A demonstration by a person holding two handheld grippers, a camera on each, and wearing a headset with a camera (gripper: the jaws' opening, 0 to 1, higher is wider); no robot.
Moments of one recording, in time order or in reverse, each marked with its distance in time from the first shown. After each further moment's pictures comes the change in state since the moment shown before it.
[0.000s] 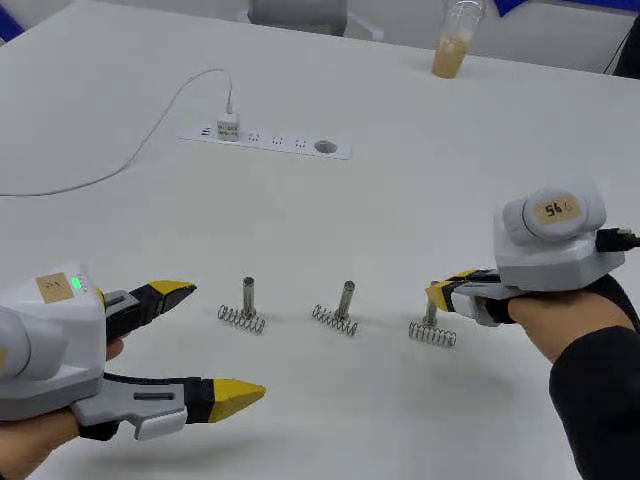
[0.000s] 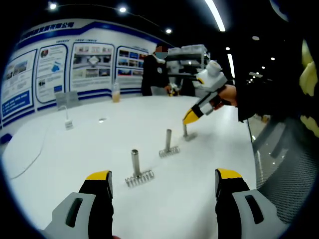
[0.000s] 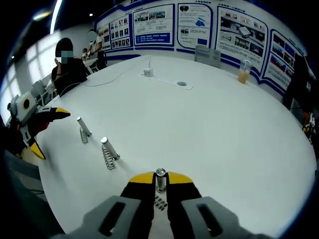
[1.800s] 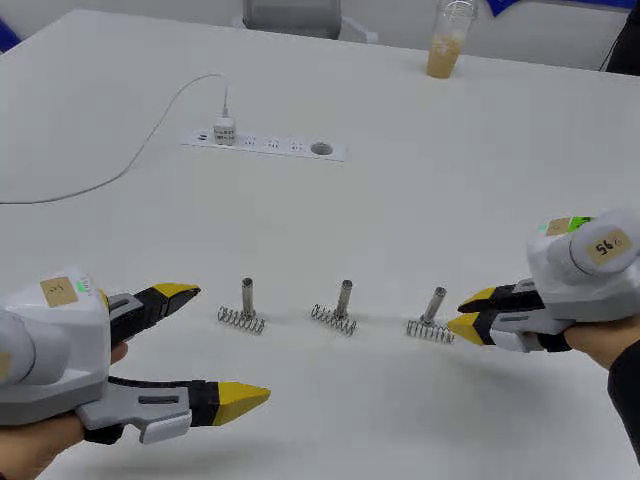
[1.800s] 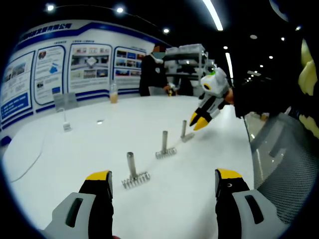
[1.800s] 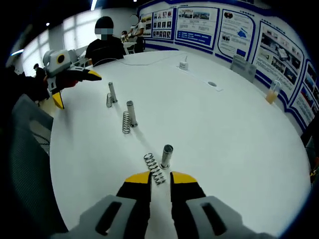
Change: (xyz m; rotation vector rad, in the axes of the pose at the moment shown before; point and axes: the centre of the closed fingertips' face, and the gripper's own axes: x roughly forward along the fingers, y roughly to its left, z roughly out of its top) left arm 0.000 -0.008 0.004 0.014 0.003 -0.012; right arm -0.015 0.005 -0.038 -0.302 0.040 0.211
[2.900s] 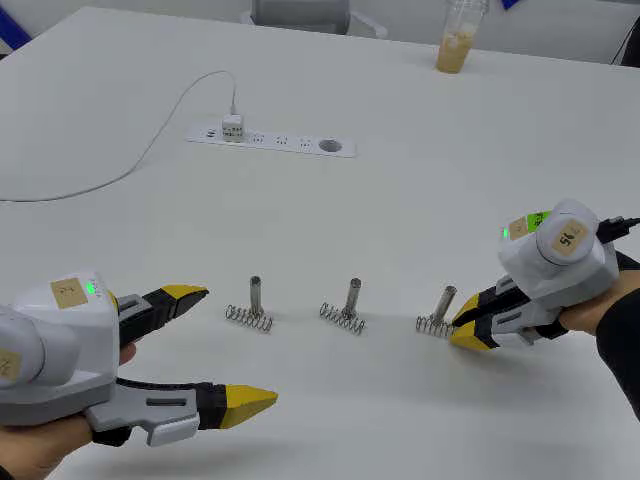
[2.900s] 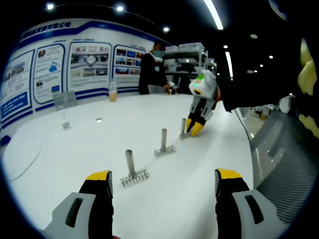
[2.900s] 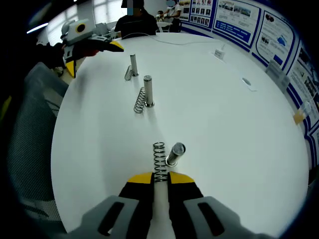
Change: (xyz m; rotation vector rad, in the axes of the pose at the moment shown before) left arm 0.000 0.000 -0.004 -0.004 0.014 -0.005; right arm 0.025 0.005 -0.015 -0.223 0.170 0.205
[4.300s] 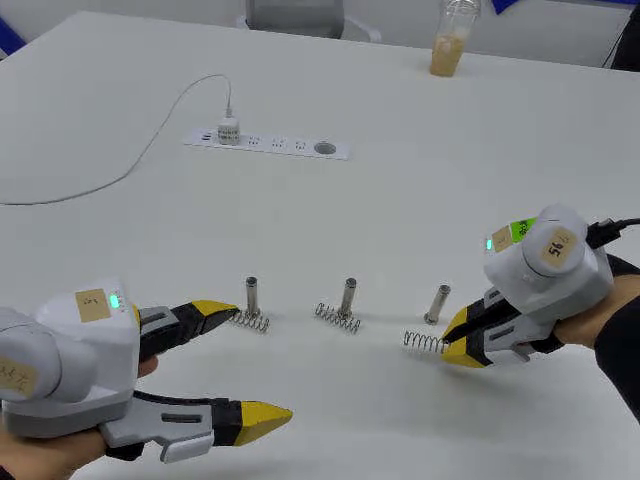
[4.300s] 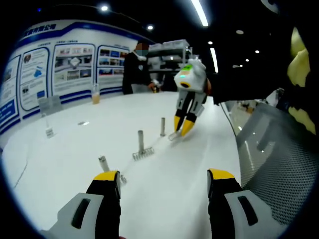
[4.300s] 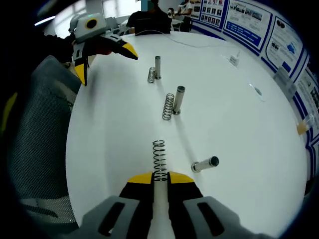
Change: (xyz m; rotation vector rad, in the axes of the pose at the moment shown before) left arm 0.012 -0.038 0.002 0.066 0.024 -0.129; right arm -0.011 0.042 0.015 -0.063 0.034 0.039
